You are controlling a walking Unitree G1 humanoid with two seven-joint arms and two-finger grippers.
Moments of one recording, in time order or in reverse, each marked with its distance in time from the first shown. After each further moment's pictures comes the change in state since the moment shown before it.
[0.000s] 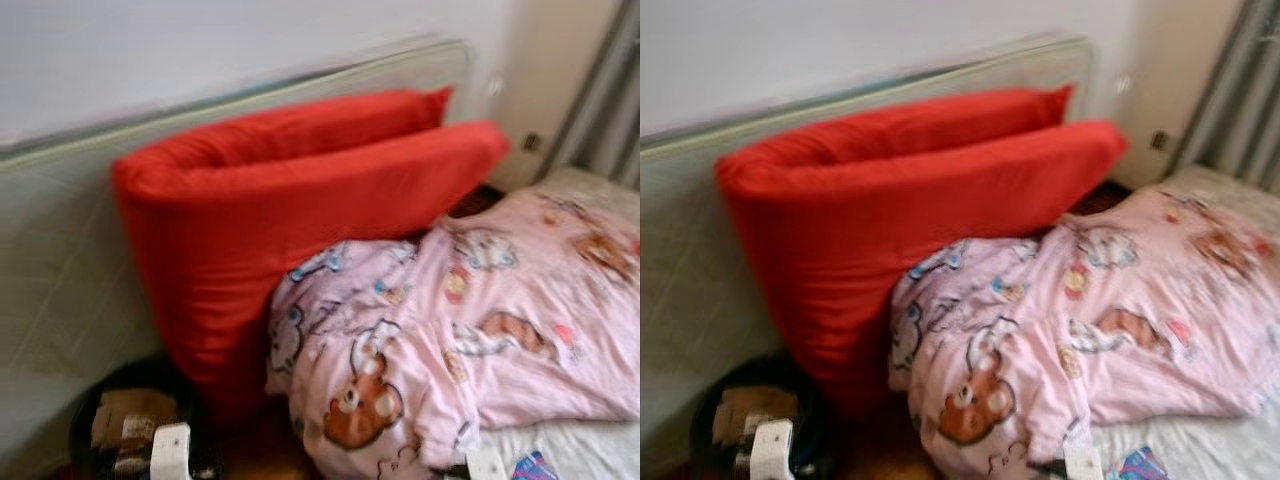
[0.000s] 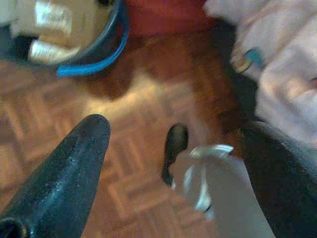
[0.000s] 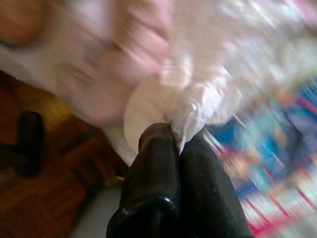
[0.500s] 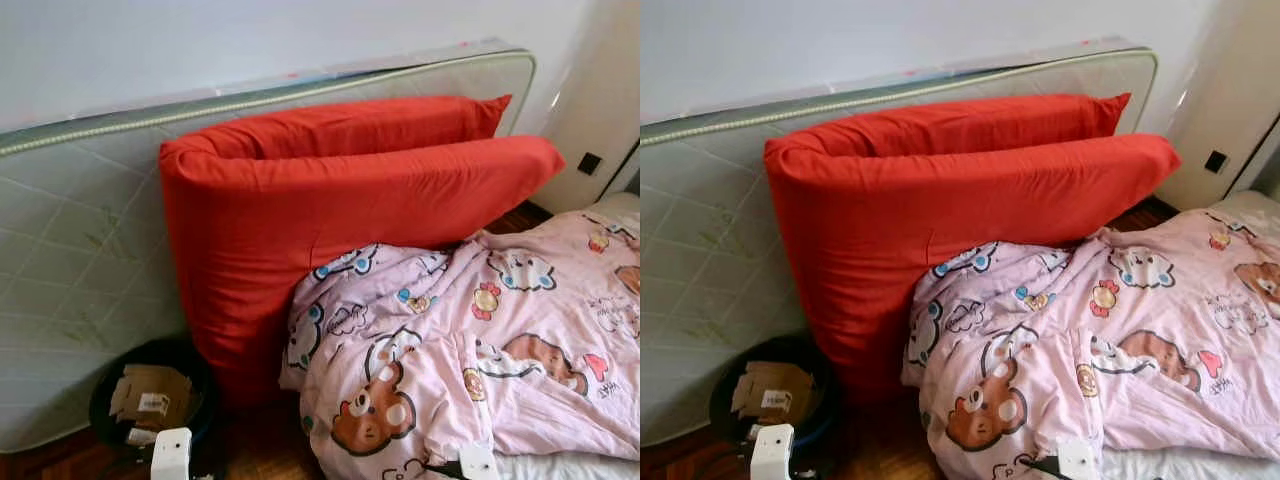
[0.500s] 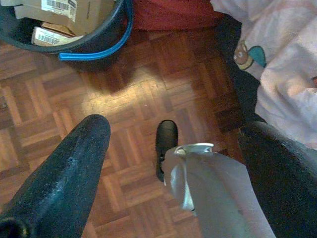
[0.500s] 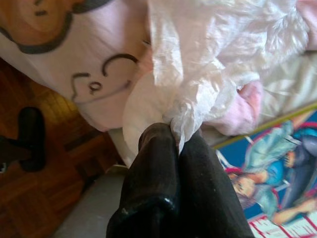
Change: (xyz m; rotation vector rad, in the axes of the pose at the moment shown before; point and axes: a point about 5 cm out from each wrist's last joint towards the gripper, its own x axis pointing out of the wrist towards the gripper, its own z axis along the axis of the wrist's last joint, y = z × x) left arm 0.001 -0.006 0.002 0.023 0.005 -0.028; right arm -0.001 -0.005 -0.008 0.027 0.031 0.003
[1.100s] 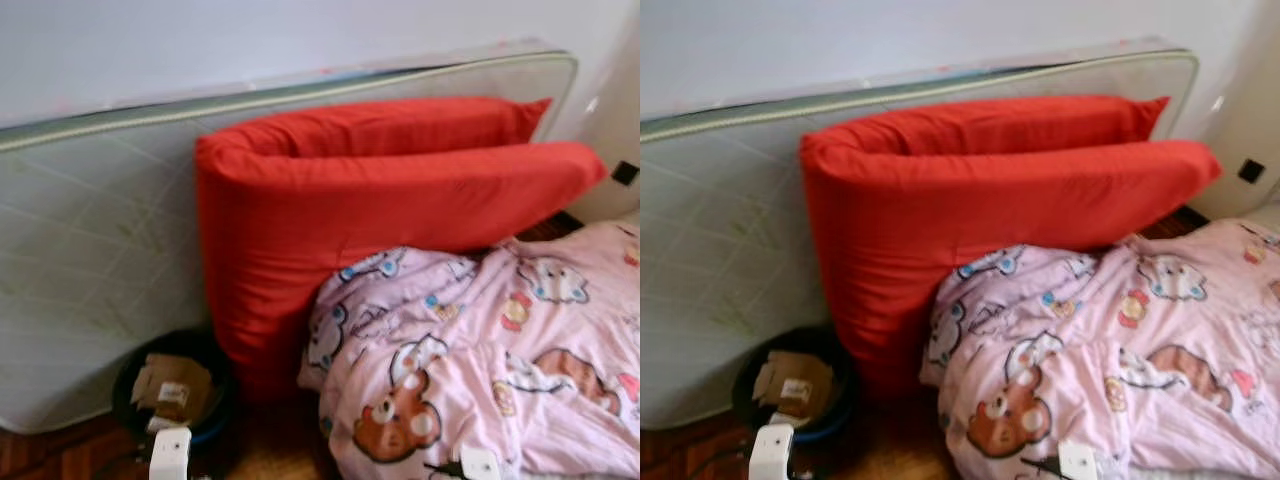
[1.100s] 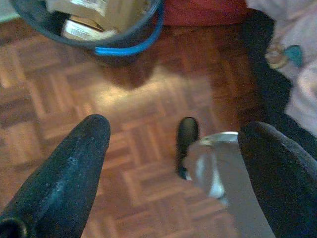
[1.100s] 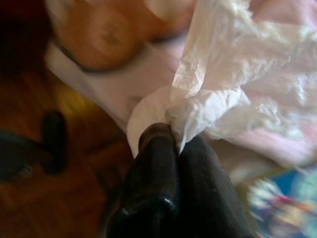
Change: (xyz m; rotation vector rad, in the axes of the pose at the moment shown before) left arm -0.002 0.009 -0.001 0.038 0.018 0.014; right arm 0.002 0.008 0.009 0.008 -0.020 0.028
